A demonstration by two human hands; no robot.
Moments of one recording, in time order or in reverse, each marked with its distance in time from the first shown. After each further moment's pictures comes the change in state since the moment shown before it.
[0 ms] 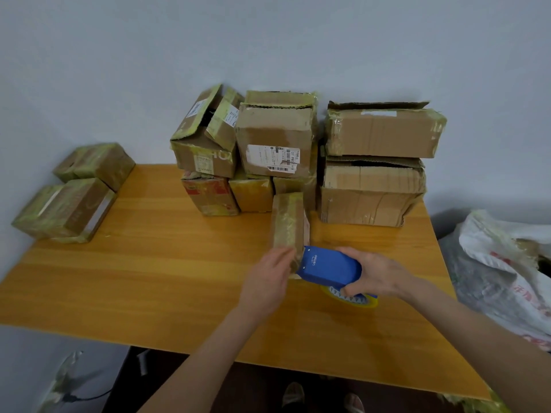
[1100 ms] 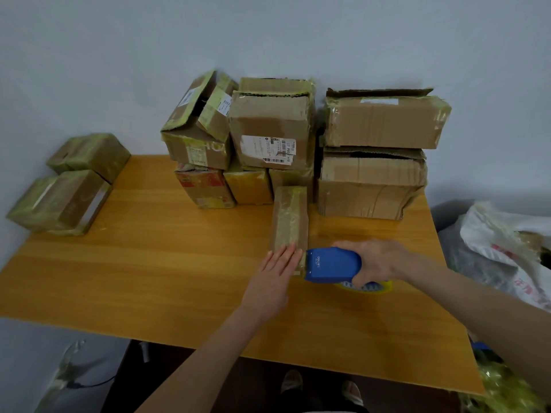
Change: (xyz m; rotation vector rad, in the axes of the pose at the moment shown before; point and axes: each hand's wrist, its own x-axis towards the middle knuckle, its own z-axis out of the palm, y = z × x) left_hand -0.005 0.010 0.013 0.269 -0.409 -0.007; right_hand 0.013 0.002 -0.026 -0.373 -0.197 -0.002
